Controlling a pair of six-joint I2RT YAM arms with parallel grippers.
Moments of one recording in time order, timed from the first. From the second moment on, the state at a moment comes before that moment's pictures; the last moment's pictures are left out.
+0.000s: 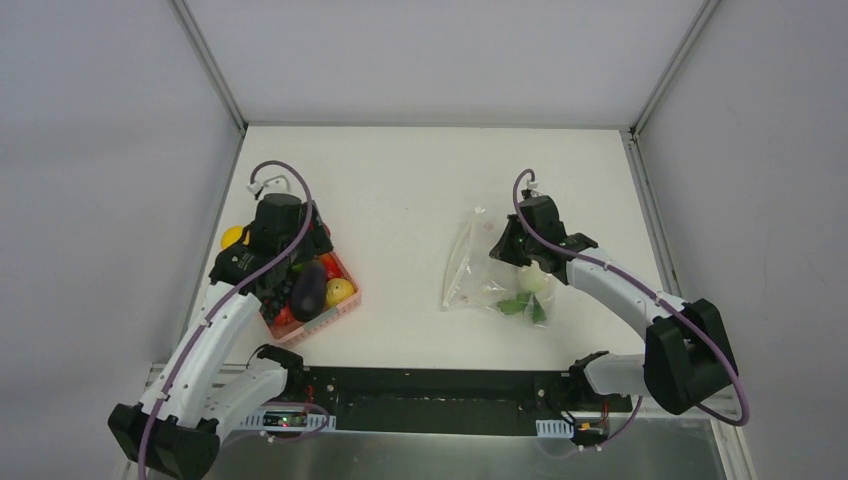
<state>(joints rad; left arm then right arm) -0.36 0.89 0.93 -0.76 -0.30 -0.54 0.49 1.30 0.79 -0.32 -0.04 0.70</state>
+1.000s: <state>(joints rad) 0.05 1.15 0.98 -0.77 -0.18 -0.45 0.48 1.27 0.76 -0.32 -0.03 0.68</state>
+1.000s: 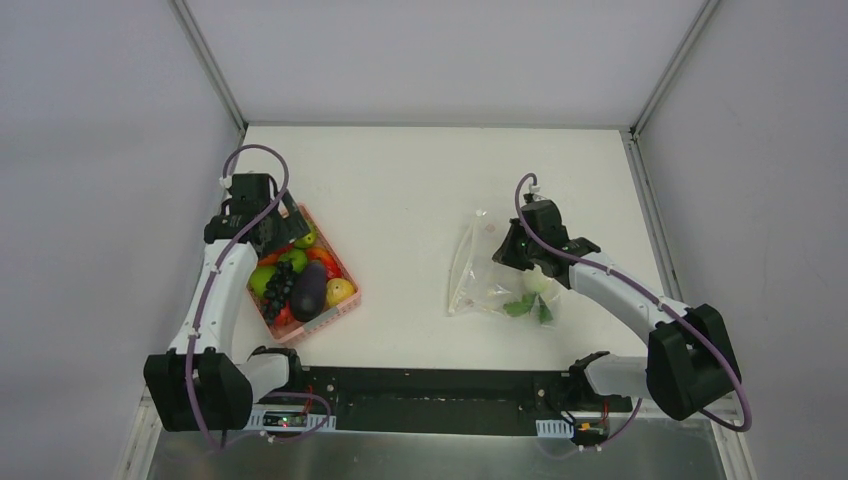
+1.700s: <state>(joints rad) -0.37 0.92 0.88 -0.63 0.04 -0.57 0.40 1.12 0.85 -0.44 0.04 0.68</state>
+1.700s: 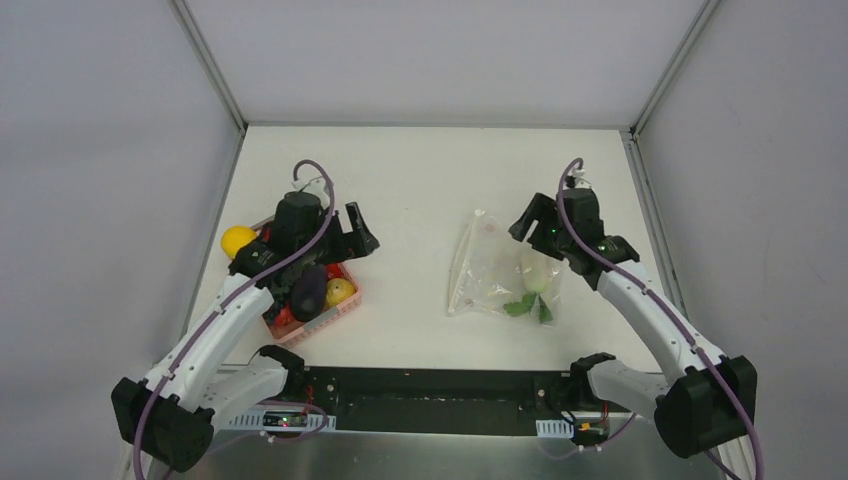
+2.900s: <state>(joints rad) -0.72 1.85 1.23 -0.18 0.29 -0.60 -0.02 1.04 0.65 -0.50 -0.17 0.65</state>
